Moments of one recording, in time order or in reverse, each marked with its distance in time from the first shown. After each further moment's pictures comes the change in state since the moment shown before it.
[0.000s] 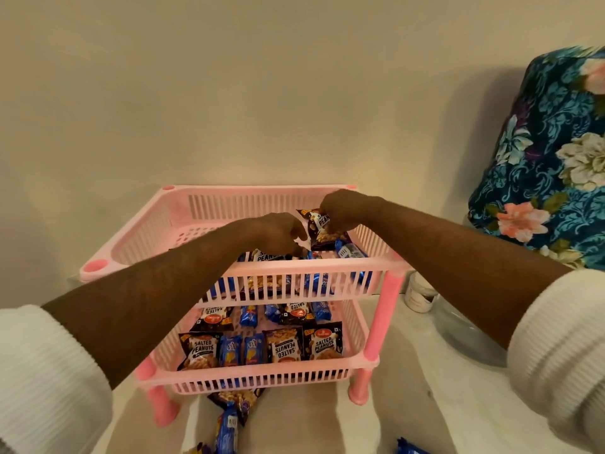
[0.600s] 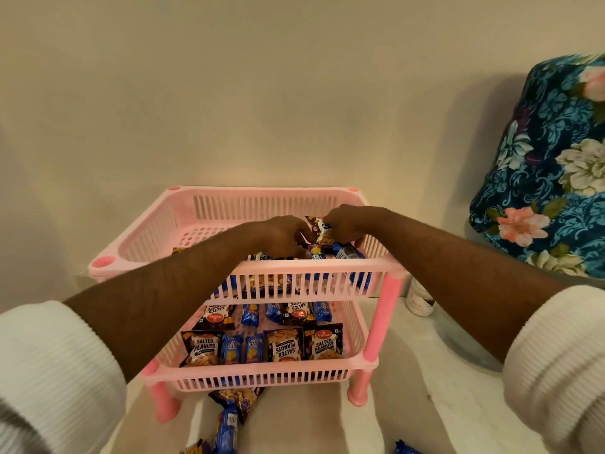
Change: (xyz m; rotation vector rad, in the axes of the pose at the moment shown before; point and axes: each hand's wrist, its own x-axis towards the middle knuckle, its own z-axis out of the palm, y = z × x) left_hand 0.000 0.002 0.008 -0.125 0.018 0.036; right_hand -0.008 0.000 0.015 0.095 -0.141 0.045
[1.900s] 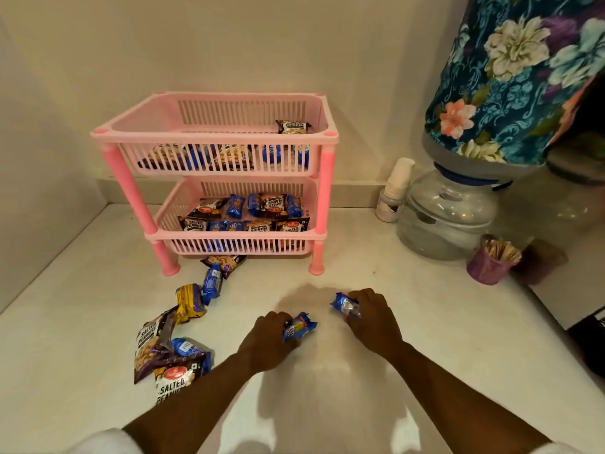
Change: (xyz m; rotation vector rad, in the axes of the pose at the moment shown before) left_hand -0.184 0.034 0.394 -0.150 0.068 -0.246; right_hand -0.276 0.054 0.386 0.549 0.245 0.122
